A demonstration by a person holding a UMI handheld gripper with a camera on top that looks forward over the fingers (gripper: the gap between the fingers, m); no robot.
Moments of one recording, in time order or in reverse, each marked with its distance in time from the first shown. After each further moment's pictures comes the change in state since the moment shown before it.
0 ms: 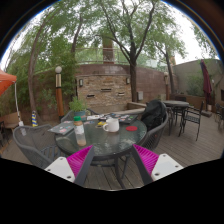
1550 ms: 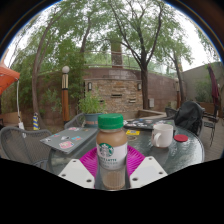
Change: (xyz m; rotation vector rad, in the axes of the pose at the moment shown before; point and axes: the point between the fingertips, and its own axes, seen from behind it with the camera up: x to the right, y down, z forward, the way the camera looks) arm -0.197 0.013 0.312 0.094 -0.069 -0.031
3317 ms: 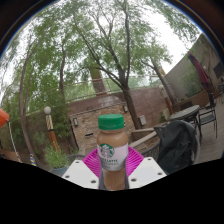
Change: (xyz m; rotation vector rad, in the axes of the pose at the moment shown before) arm 0.290 -0.189 -0.076 0.301 0.015 0.276
